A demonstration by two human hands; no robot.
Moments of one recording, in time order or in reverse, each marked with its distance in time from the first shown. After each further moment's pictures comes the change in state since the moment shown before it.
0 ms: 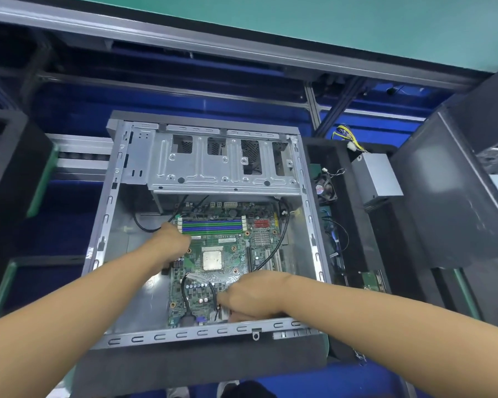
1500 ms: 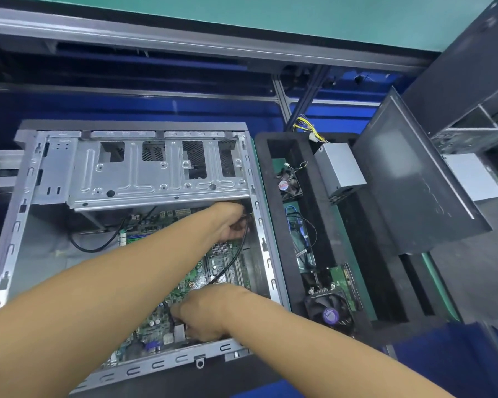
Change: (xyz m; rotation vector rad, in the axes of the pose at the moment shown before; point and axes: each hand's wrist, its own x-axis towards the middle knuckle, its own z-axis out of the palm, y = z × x) left_hand -0.003 0.171 0.115 -0.566 -0.428 -0.002; right_hand 0.001 -0.002 0.004 0.156 -0.023 0.198
